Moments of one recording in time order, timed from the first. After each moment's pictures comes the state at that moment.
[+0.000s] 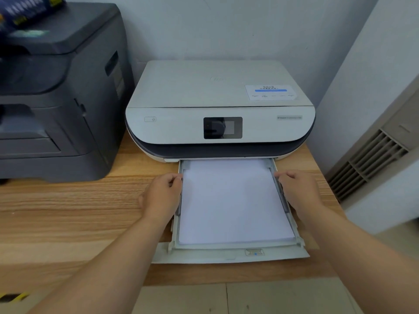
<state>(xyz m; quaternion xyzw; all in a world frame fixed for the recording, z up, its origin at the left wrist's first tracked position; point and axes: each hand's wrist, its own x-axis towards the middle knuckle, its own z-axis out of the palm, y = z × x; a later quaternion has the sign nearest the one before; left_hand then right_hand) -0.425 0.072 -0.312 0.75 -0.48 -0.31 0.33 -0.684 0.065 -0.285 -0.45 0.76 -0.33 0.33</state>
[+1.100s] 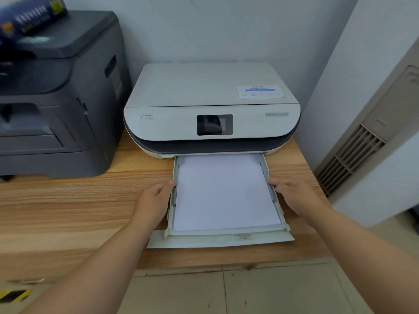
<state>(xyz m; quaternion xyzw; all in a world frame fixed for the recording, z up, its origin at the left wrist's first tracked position) -0.424 0.115 -0.294 0.71 -0.47 -0.39 0.36 -0.702 0.106 -0.268 -0.52 0.72 -0.23 0.41</state>
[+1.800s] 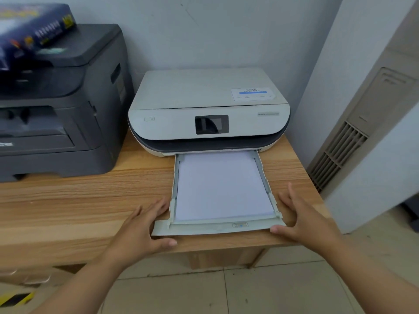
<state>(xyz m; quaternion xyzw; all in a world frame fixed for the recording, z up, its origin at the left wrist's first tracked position) -0.373 0.180 -0.309 0.61 -0.73 -0.30 0.12 -0.732 0.177 -0.296 -0.67 0.68 -0.13 0.28</state>
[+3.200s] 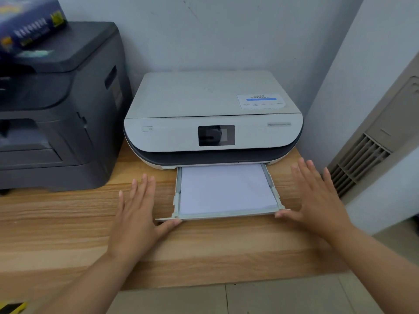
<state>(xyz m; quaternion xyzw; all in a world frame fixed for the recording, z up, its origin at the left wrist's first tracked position) -0.385 0.123 -0.306 0.70 -0.70 -0.04 0.14 -0.741 0.094 -0.292 -0.75 0.67 -0.01 -0.03</state>
